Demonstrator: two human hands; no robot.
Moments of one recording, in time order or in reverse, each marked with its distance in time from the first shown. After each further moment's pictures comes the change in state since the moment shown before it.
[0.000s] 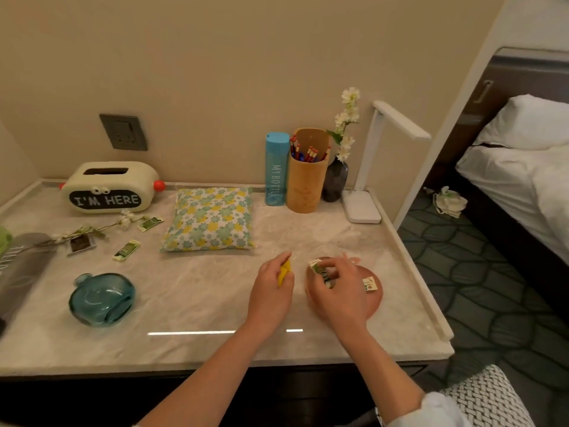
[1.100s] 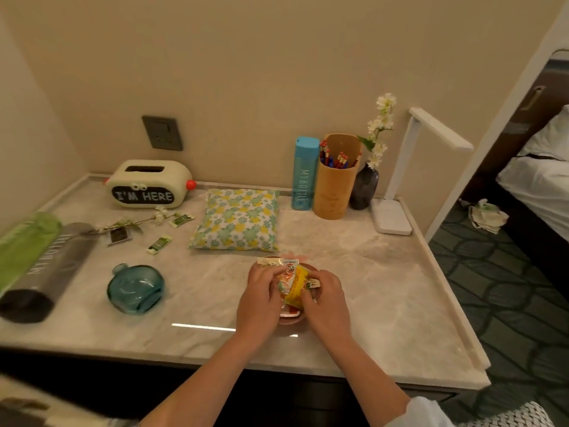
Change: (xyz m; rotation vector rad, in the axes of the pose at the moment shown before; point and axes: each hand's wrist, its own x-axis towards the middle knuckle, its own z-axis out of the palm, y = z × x) left_hand -0.001 -0.045 -0.037 0.182 0.157 0.100; right_hand -0.010 -0.009 0.056 0.086 -0.272 -0.004
